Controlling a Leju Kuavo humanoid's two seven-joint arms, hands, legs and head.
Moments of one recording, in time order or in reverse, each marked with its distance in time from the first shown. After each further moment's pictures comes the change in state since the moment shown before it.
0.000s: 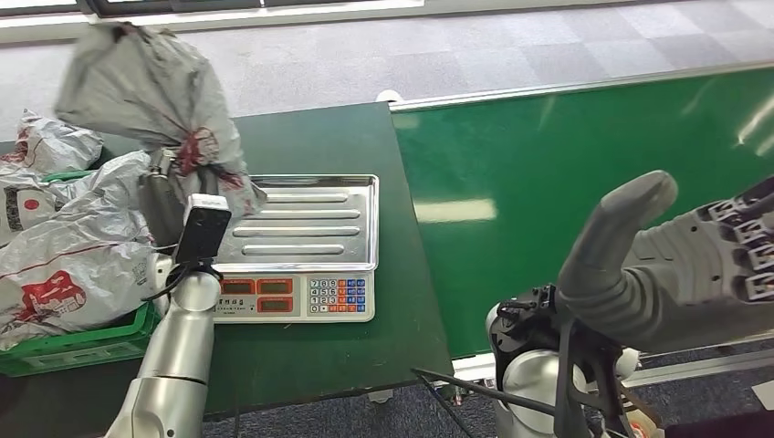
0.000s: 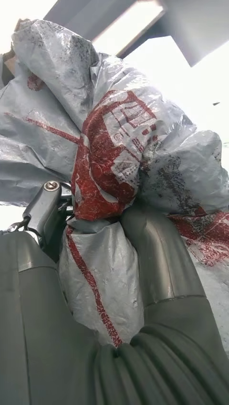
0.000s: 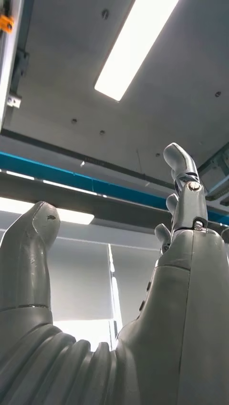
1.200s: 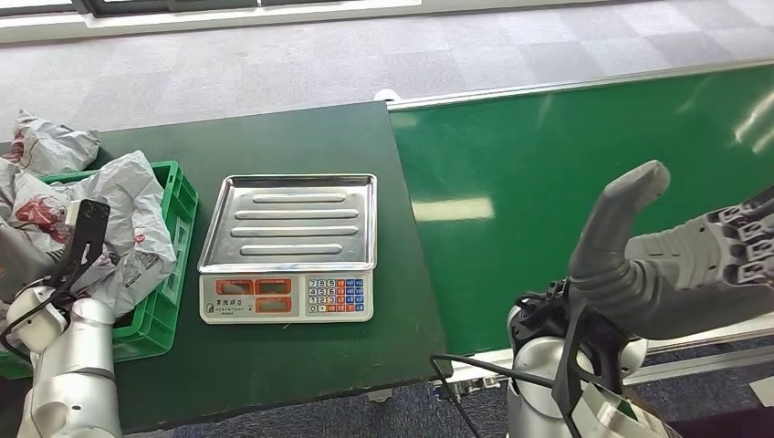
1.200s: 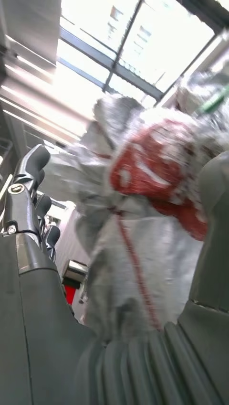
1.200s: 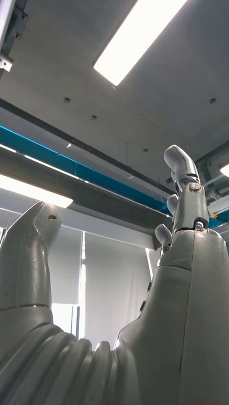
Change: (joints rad) left arm -0.069 0.248 0.584 0.212 -0.631 0.209 0.481; right arm 0.028 -0.002 -0.105 0.024 0.090 -0.002 0.000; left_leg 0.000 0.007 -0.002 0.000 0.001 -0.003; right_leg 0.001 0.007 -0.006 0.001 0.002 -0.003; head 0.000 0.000
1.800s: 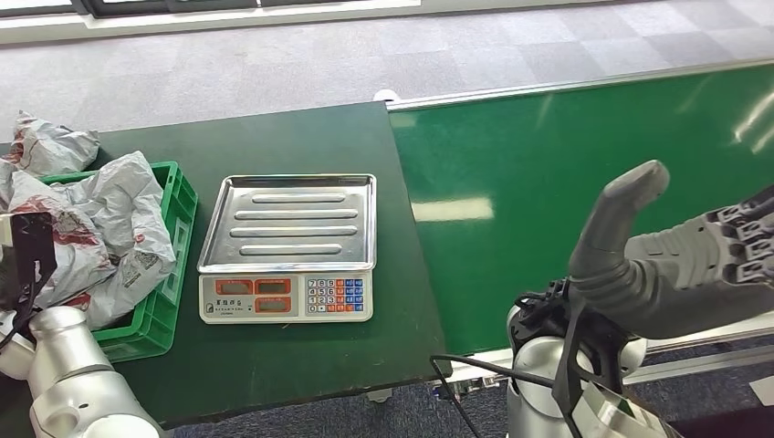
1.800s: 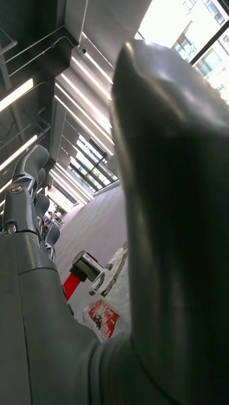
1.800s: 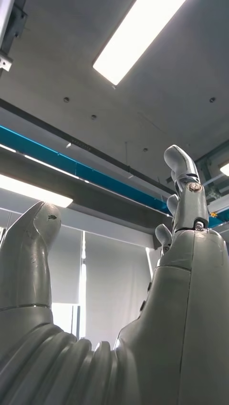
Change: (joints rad) left arm -0.050 -0.164 0.324 -0.247 0.148 0.000 -0.372; right arm 0.000 0.000 0.000 0.002 -0.003 0.000 0.000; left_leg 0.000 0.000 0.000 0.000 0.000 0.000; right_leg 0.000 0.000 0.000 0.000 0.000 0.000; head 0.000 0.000
